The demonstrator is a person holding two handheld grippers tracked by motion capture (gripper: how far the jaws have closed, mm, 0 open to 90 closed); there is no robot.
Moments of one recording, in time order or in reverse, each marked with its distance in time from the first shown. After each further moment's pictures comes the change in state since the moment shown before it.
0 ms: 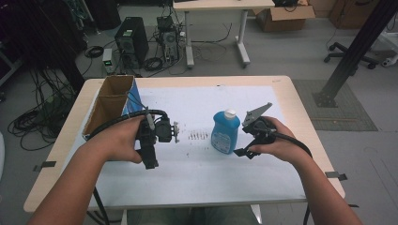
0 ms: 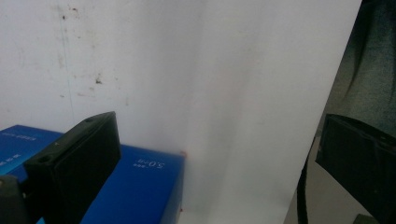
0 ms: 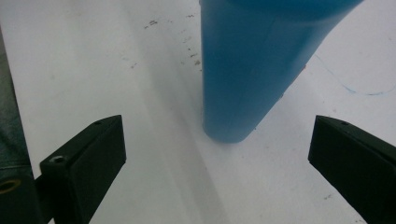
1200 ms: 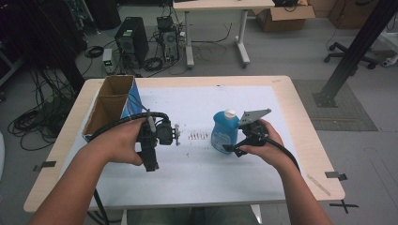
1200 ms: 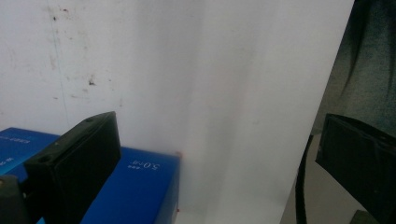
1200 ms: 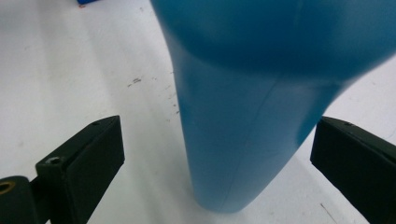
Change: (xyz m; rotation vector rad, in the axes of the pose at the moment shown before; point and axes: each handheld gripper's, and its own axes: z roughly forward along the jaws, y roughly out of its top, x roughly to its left) left arm -0.005 0.002 0.002 0.009 -0.005 0.012; right arm 0.000 -0.005 0.031 -0.244 -0.054 0.055
